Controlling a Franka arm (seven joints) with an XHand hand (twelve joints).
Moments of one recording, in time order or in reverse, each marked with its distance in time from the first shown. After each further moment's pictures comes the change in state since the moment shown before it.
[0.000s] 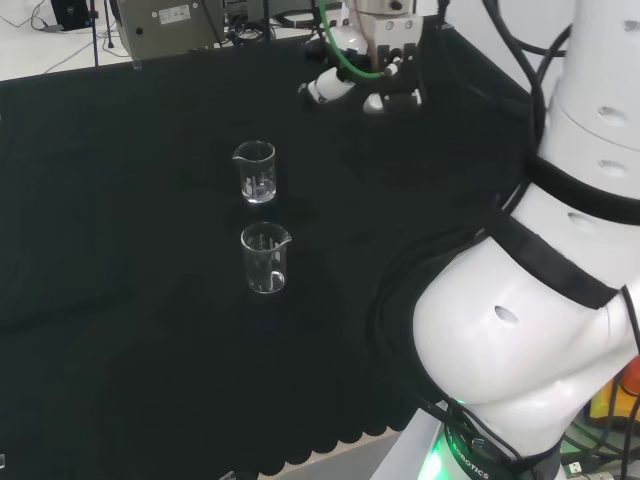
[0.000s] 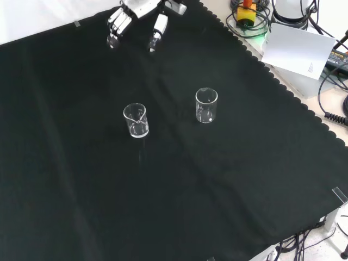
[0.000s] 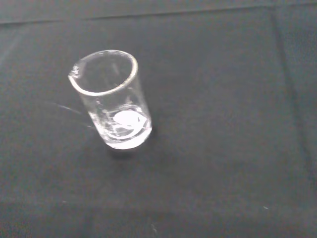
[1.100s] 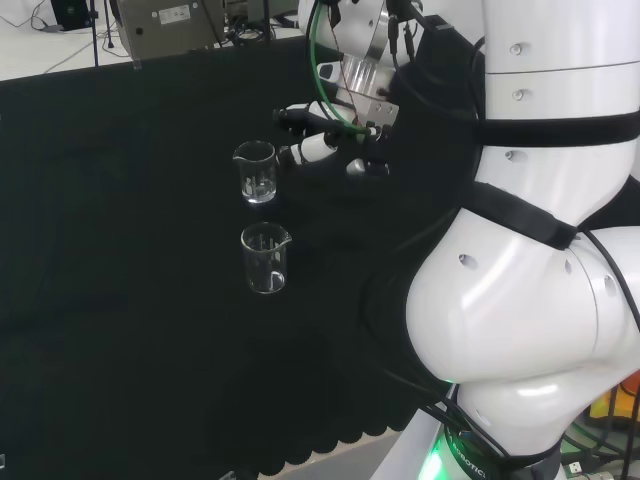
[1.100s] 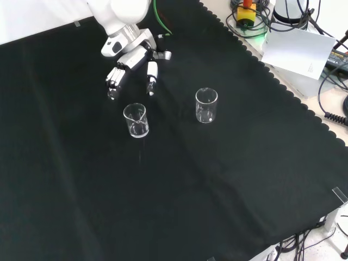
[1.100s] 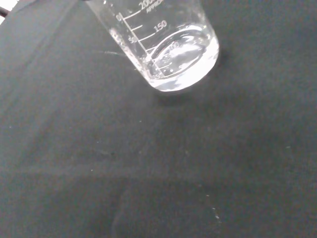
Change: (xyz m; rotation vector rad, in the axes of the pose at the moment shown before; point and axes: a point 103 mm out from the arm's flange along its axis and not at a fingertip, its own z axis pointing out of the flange) arm -0.013 0.080 0.141 0.056 0.320 -0.232
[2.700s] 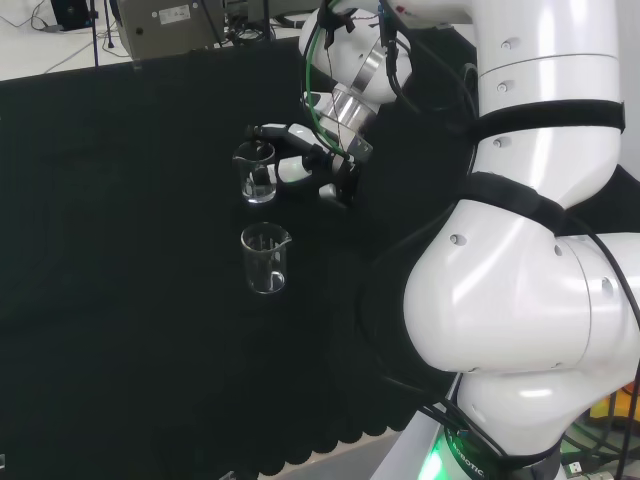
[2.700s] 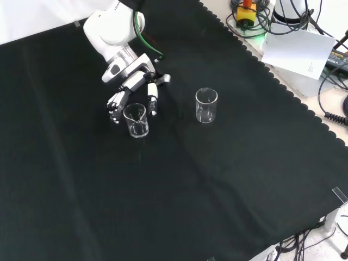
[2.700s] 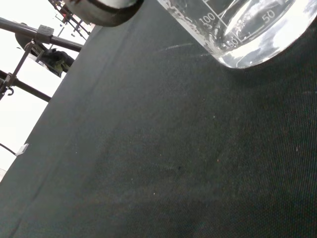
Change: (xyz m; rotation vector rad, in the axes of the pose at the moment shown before) arm 0.008 0.046 0.058 -0.062 0.286 -0.126
